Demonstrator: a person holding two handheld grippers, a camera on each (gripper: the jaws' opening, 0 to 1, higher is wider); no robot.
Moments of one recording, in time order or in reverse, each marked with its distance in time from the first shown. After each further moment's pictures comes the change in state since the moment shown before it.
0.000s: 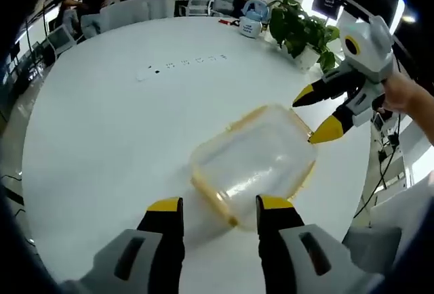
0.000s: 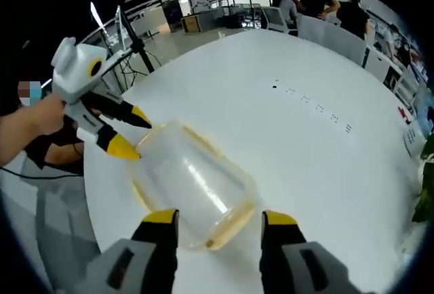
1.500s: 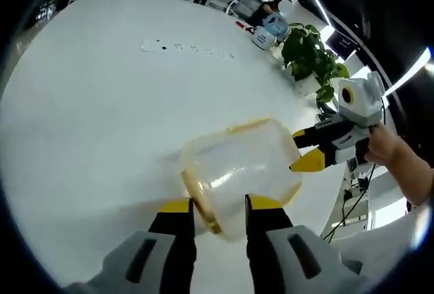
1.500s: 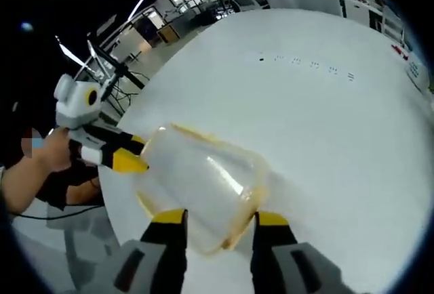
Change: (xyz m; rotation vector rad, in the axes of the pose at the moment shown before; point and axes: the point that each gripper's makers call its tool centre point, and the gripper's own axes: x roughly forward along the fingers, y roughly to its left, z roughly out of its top) left arm 0.011 -0.013 -0.002 -0.259 0.005 -0.180; right arm 0.016 0.010 -0.012 0.294 0.009 0.108
